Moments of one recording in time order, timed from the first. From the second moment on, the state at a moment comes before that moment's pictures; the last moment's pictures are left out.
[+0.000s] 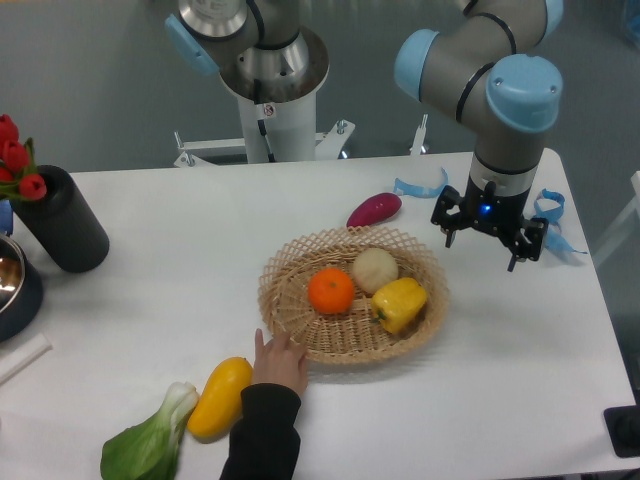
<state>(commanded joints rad) 2.75 -1.88 -1.62 -1.05 1.51 1.26</state>
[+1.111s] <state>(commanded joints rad) 2.74 -1.93 -1.71 -0.92 1.46 1.35</state>
